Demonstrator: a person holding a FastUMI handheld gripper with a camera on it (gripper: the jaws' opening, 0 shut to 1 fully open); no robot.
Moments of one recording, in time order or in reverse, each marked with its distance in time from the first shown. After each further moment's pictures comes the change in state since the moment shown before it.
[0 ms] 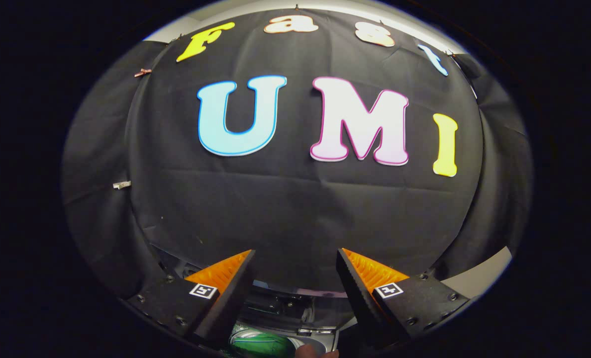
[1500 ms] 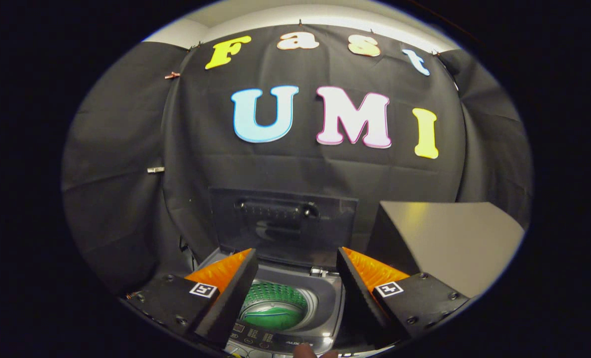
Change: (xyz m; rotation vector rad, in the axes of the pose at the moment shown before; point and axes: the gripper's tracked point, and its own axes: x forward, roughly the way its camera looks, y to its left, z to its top) arm -0.231 0.002 -0.083 0.000 -0.097 0.054
